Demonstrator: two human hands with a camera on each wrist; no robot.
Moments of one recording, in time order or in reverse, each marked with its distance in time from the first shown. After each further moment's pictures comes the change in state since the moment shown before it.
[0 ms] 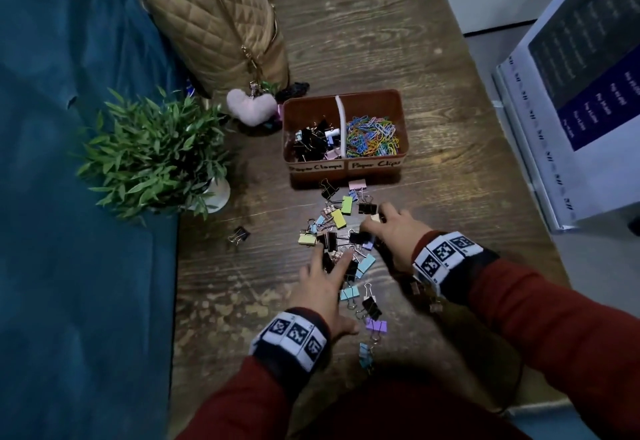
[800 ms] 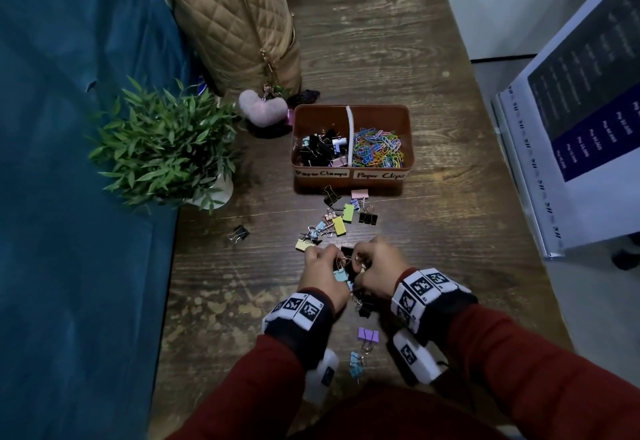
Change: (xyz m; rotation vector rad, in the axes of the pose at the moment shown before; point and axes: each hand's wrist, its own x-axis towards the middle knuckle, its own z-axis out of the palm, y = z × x) left_hand 0.031 0.008 -0.002 -0.701 0.251 -0.073; right_hand -0.002 -0.034 0.023 0.592 0.123 0.101
